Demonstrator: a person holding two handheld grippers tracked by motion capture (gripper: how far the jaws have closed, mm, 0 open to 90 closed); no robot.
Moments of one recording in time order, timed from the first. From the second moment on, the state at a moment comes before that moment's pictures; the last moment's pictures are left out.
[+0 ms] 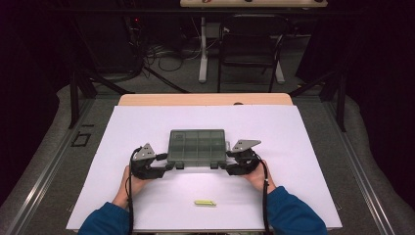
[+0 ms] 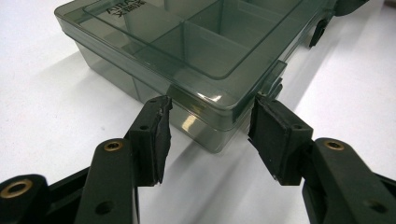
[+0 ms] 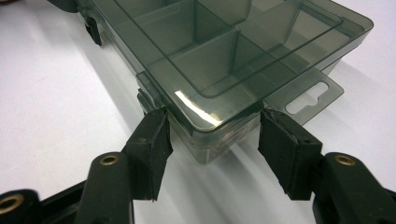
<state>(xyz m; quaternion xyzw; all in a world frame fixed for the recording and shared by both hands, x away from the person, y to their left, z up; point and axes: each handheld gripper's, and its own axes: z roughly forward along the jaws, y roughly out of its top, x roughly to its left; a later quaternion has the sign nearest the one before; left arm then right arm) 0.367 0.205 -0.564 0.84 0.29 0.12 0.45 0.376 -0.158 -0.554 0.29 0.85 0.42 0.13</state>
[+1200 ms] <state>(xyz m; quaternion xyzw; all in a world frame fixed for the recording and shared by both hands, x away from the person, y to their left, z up) 0.367 0.205 -0.562 0.84 0.29 0.12 0.45 0.375 -0.157 -0.552 0.29 0.85 0.41 0.13</state>
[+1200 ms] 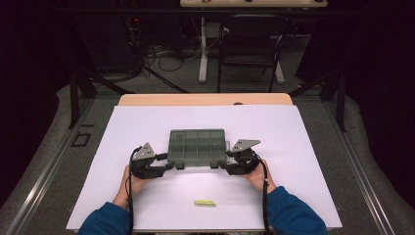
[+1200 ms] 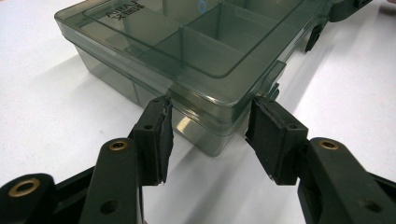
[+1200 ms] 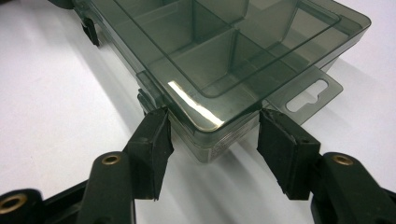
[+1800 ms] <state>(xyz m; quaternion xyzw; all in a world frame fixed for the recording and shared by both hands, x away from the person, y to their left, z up) 0.370 0.206 -0.562 0.84 0.28 0.11 0.46 0.376 -0.155 -0.551 0.30 0.85 0.41 0.13</state>
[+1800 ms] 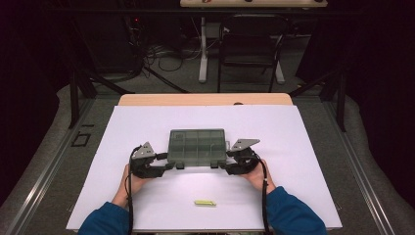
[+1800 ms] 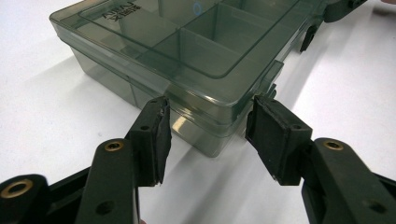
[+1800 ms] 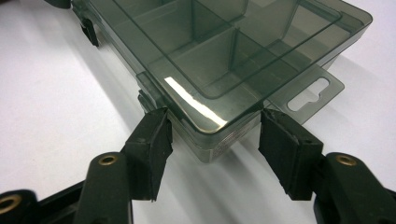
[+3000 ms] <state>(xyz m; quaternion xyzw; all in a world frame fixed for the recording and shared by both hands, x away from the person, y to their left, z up) 0.372 0.204 -0.559 0.84 0.29 0.10 0.45 0.375 -0.156 -0.549 0.31 0.85 0.41 0.12</state>
